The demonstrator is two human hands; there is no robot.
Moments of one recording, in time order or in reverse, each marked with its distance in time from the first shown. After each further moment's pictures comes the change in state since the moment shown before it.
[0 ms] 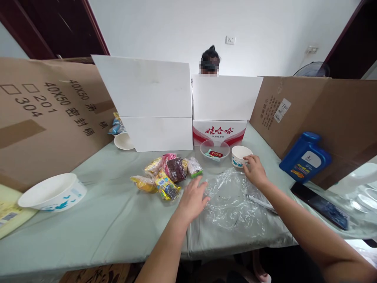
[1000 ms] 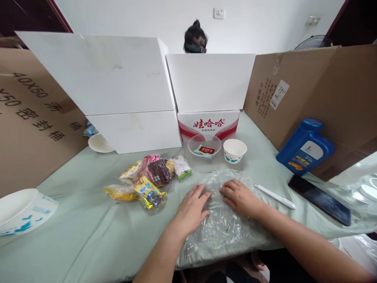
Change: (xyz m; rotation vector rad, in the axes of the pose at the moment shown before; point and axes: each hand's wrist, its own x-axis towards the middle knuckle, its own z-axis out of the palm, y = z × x) left_hand 0.010 0.019 0.024 0.001 -0.206 0.095; right_hand -0.065 -0.033 -0.006 0.012 -0.491 -0.359
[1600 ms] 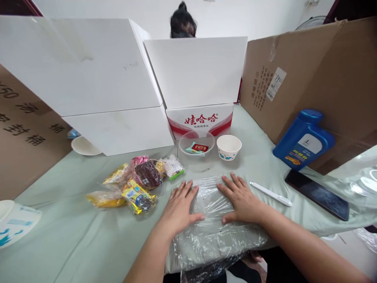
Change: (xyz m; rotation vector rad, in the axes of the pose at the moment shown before) left_hand 0.011 -0.013 0.001 0.084 -0.141 -0.118; right_hand -0.021 0.005 0.005 -0.033 -0.191 0.172
